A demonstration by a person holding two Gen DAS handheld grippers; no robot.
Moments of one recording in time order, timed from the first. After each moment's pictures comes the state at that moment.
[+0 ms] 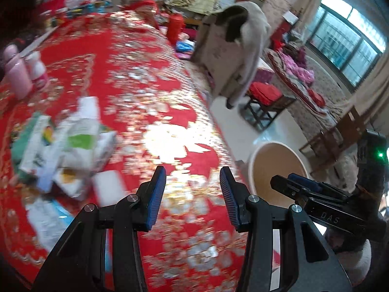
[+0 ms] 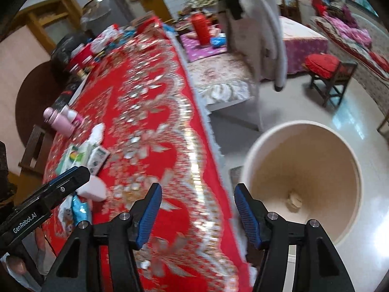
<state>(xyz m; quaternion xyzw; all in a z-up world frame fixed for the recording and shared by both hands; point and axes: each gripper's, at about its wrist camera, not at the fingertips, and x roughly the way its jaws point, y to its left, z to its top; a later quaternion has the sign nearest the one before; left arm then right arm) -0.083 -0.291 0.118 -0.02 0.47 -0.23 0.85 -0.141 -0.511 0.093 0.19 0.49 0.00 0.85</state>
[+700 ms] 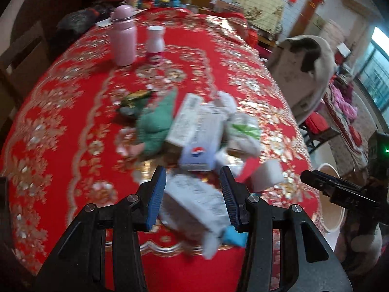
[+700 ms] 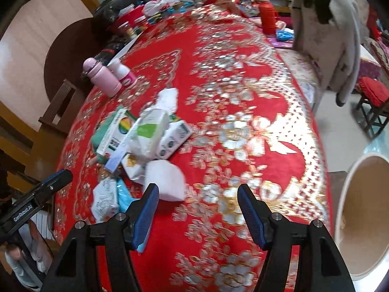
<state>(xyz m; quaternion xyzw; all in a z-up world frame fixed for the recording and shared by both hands) -0.085 -0.090 0.111 -0.07 0.48 -0.08 0.87 -0.078 -0.366 0.087 0.14 0.52 0.12 0.83</state>
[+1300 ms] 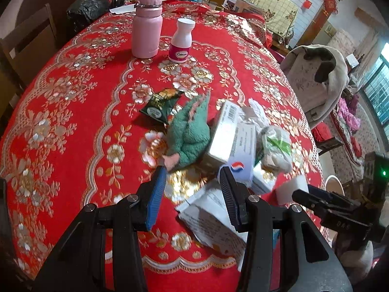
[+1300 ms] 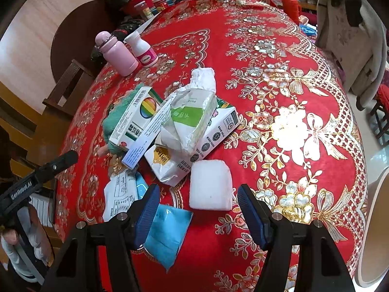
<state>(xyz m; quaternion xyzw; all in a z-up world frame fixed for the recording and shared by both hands) -0.047 -0.045 0.094 -0.10 0.50 -0.07 0.86 -0.052 -0.310 0.065 0.12 0.55 0.15 0.81</state>
